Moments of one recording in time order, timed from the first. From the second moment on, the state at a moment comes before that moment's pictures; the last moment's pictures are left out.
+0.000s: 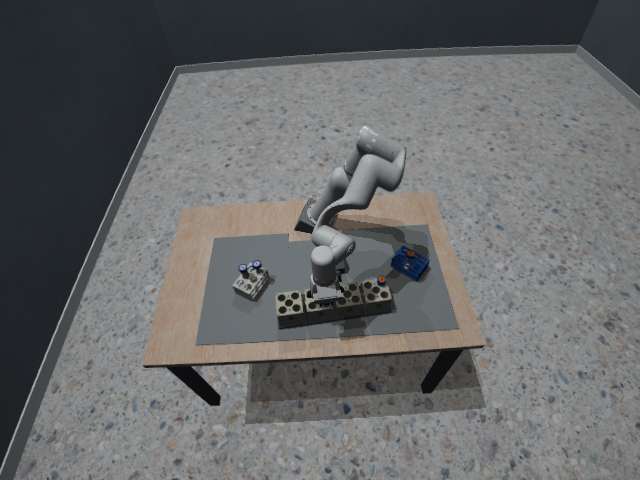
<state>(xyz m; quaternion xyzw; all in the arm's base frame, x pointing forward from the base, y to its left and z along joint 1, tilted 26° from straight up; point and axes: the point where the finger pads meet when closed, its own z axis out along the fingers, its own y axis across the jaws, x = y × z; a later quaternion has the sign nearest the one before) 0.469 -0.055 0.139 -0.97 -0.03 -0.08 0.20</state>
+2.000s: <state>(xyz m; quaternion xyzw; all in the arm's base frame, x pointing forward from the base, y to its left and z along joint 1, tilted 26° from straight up) 0.461 -0.076 0.187 -0.97 -0.03 -0.08 0.20</state>
